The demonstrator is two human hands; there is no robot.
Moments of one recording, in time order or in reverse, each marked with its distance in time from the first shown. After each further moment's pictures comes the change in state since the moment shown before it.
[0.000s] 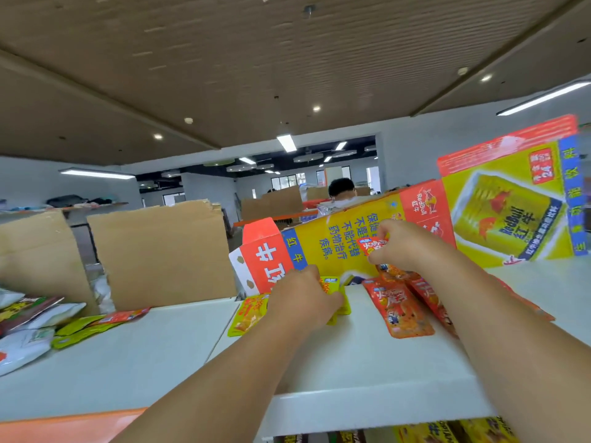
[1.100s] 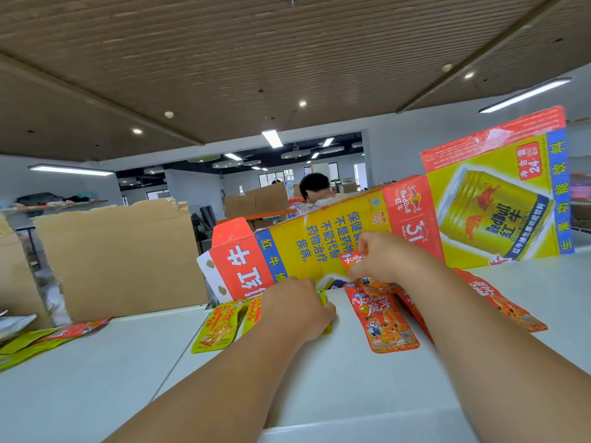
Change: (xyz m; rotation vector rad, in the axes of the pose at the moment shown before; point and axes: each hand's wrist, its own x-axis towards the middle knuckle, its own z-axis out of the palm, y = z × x) left_hand 0.033 0.022 0.043 0.364 -0.052 0.095; right_hand 0.028 0.023 0.018 -0.062 -0.091 -0.010
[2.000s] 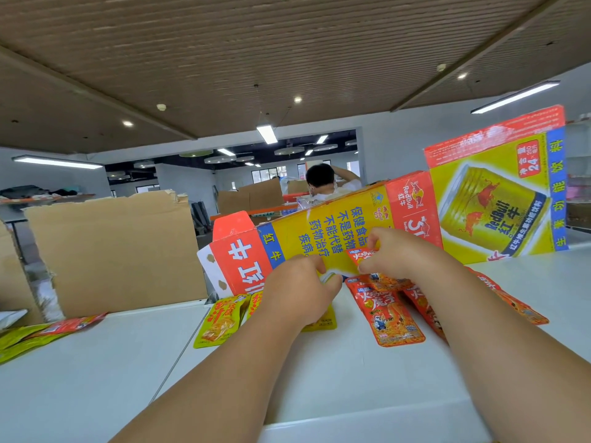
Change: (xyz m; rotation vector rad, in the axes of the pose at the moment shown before) left_hand 0.000 -0.009 -0.015 -0.378 0.154 0.036; right_hand -0.002 0.006 0.003 0.026 0.015 0.042
